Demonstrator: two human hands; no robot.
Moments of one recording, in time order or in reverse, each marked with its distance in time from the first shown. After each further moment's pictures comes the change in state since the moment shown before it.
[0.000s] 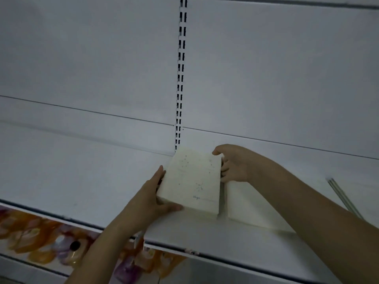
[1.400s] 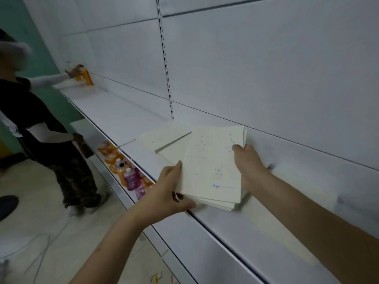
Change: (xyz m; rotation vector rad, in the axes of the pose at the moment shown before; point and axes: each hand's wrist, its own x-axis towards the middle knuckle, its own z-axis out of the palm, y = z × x) left_hand -0.108 0.260 0.306 0.222 0.349 -0.262; right_hand -0.074 0.078 -0.288 -0.166 -0.173 -0.384
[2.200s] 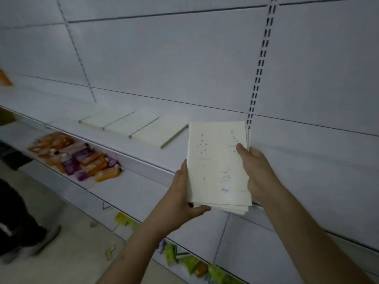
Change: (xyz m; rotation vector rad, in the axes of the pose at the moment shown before) left_hand -0.262 0.269 0.260 -0.183 -0.064 0.403; right_hand -0.326 0.121 -0.363 0.158 0.223 -0.075
